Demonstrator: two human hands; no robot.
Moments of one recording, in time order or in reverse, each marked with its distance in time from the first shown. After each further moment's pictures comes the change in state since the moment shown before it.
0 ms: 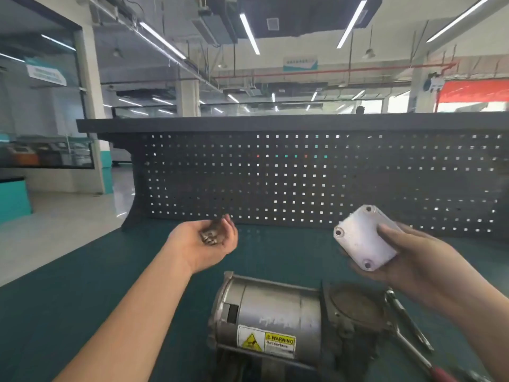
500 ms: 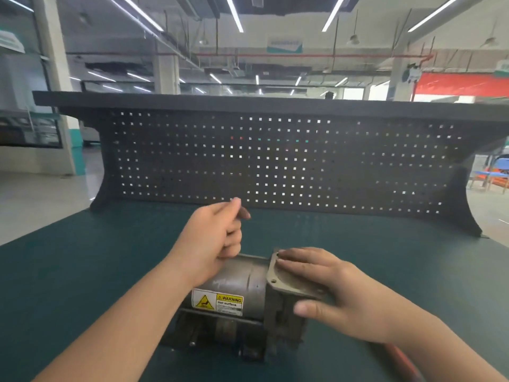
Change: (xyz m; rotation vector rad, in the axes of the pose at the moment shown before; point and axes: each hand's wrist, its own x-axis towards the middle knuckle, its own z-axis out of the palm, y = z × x) left_hand -0.052 -0.111 0.015 1.012 -0.221 0.533; right_hand -0.053 0.031 -0.008 -1.460 -0.480 -0.503
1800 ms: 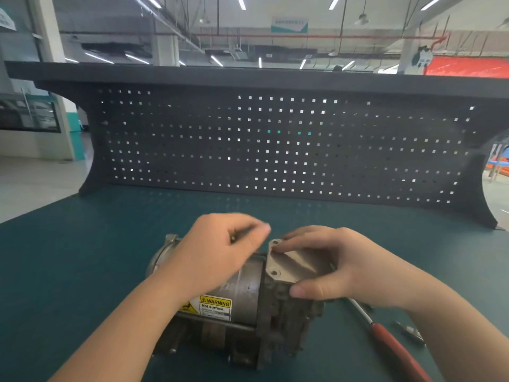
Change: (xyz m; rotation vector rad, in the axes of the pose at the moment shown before) left_hand -0.001 -0.028 -0.001 0.848 -0.130 0.407; right_hand 0.029 0.006 -0.021 0.289 -0.091 0.236
